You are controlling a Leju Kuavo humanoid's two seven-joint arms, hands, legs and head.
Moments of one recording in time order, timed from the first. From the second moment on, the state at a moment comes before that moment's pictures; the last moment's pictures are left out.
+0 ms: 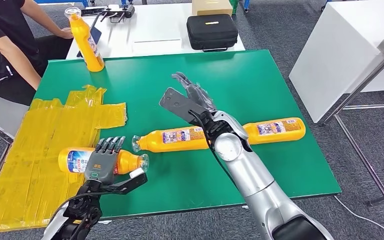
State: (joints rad) left arm -0.31 0.05 -0.41 -0.90 -1.31 0.39 -0.06; right arm -0.56 0.09 0.44 -1.32 0.54 0.07 0.18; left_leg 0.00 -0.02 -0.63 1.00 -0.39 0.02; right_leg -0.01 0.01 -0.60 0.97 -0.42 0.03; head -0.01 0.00
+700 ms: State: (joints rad) left arm -0.19 0.03 -0.23 -1.36 -1.10 -0.02 -0.16; right arm -0.66 0.16 0.50 -0.89 1.03 0.23 0.20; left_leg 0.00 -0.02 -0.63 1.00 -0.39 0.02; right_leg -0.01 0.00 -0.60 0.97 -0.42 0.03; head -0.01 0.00
